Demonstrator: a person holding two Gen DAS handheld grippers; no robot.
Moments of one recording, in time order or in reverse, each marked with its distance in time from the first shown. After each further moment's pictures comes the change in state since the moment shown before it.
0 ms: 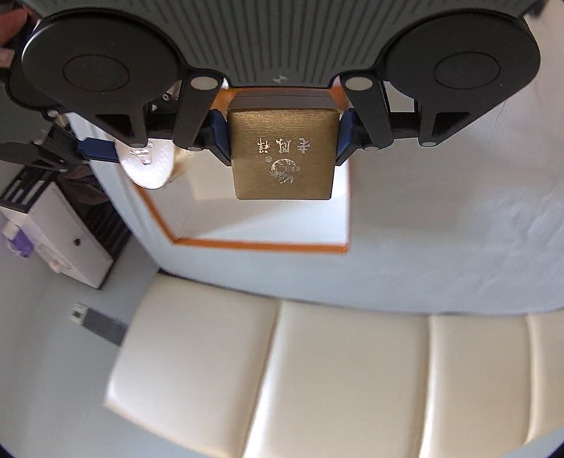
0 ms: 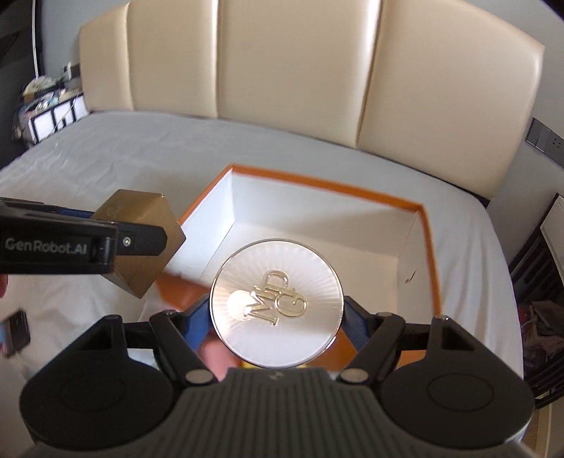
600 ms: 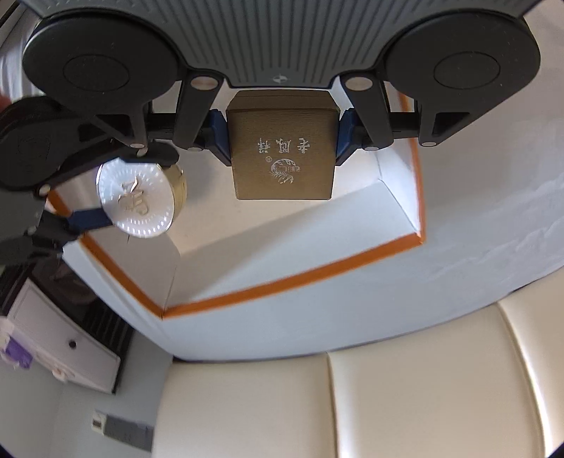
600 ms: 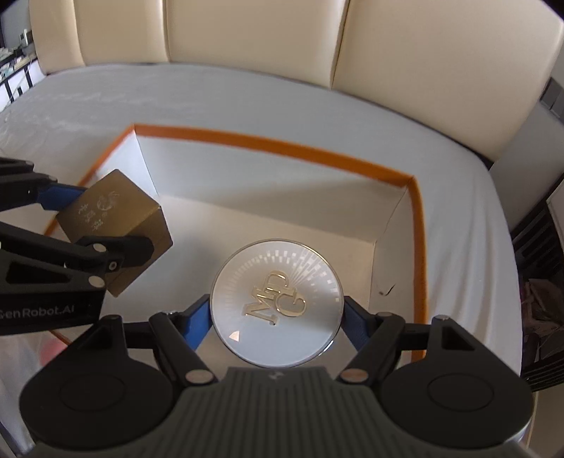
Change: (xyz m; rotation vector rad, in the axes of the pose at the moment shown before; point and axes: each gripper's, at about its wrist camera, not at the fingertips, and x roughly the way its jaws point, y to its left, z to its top) left arm 0.133 -0.022 0.011 0.299 0.235 0.019; right arm 0.126 -0.060 0.022 -0.026 0.270 -0.044
